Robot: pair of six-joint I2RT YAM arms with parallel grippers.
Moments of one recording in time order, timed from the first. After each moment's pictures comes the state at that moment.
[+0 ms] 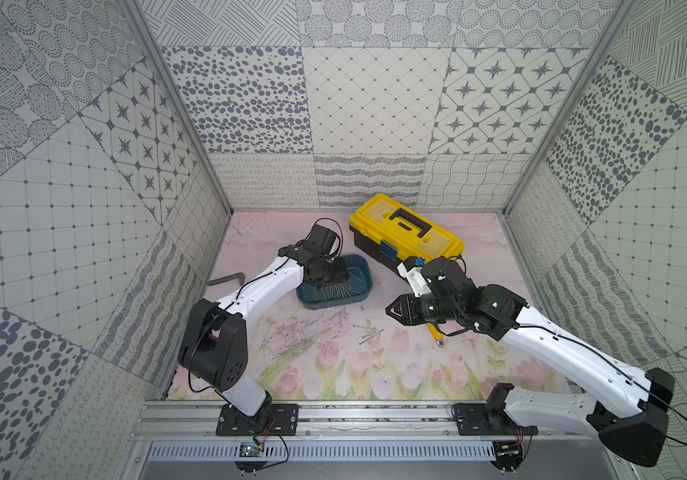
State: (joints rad) left arm -0.43 1.61 1.29 -0.70 0.18 -0.50; right arm 0.86 1.15 1.14 -0.77 -0.19 0.63
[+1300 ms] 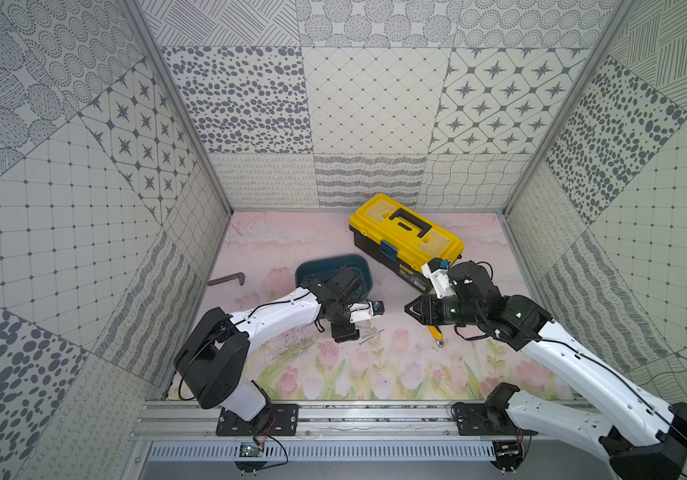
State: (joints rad) left arm -0.70 1.58 1.02 -0.67 0.19 0.73; right arm 0.71 1.00 1.00 -0.77 -0.24 0.62
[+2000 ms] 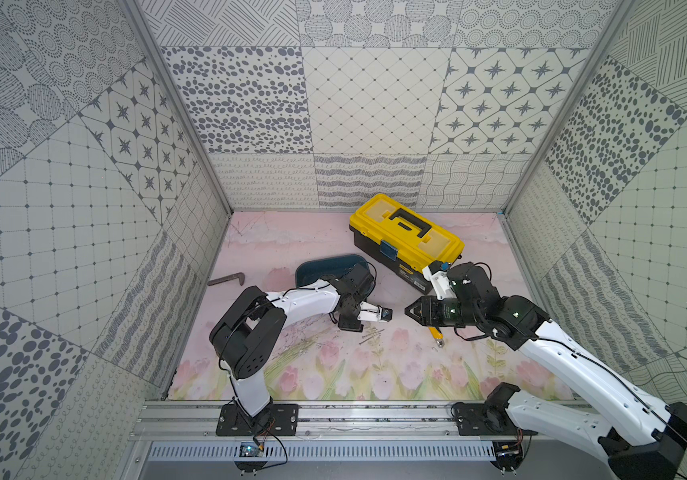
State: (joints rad) left arm -0.70 1.80 1.13 -0.58 0.11 1.04; right arm 0.69 1.00 0.98 -0.77 -0.26 0.66
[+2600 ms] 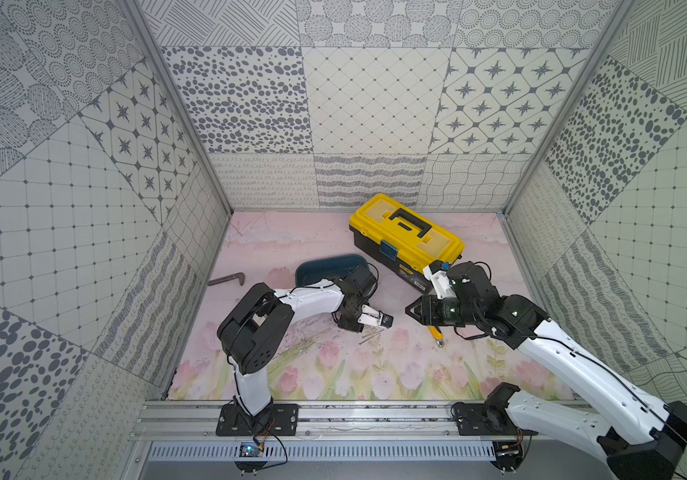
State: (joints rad) left arm -0.71 1.84 1.14 -0.59 0.13 1.16; right arm 0.68 1.00 0.98 -0.77 -0.26 0.66
